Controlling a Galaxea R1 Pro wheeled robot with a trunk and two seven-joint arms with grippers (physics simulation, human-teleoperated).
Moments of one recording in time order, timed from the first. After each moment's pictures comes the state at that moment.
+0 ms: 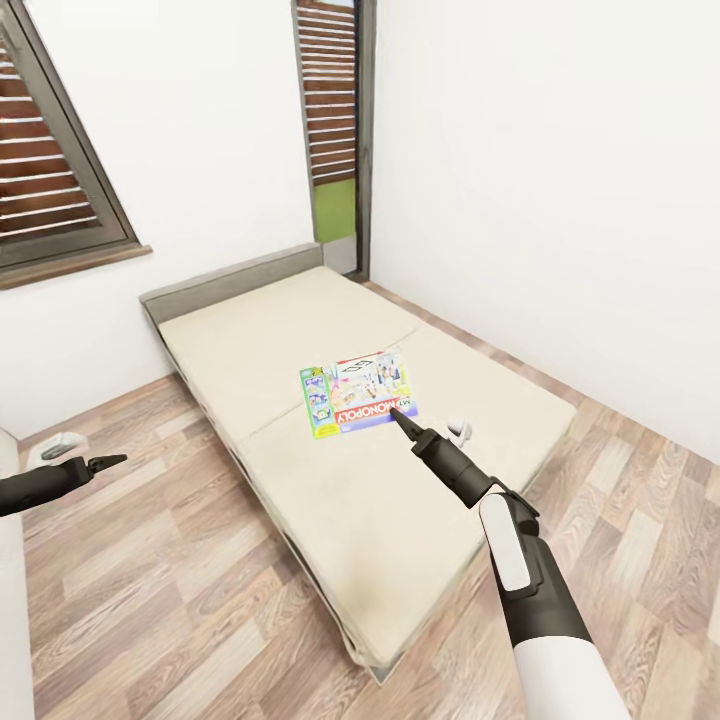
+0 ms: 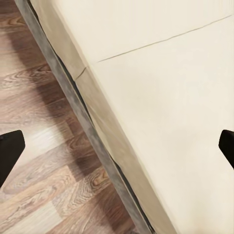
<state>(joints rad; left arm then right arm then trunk) -0.81 0.59 0.35 -0.64 0.19 0.64 -0.78 -0.57 0.17 -0.14 -1.22 -0.58 0.44 0.64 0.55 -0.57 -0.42</state>
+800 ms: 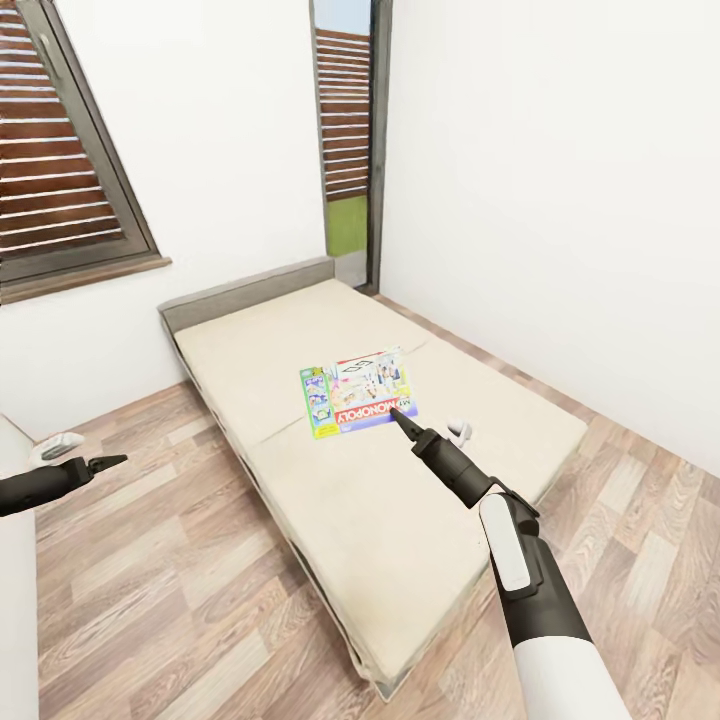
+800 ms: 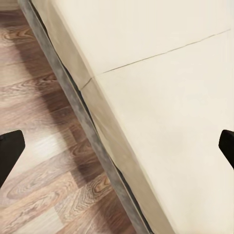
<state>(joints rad) -0.81 0.59 0.35 -0.64 0.19 0.64 -0.78 -0.57 0.17 -0.14 -1.22 -0.58 0.44 0.64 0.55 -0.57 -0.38</state>
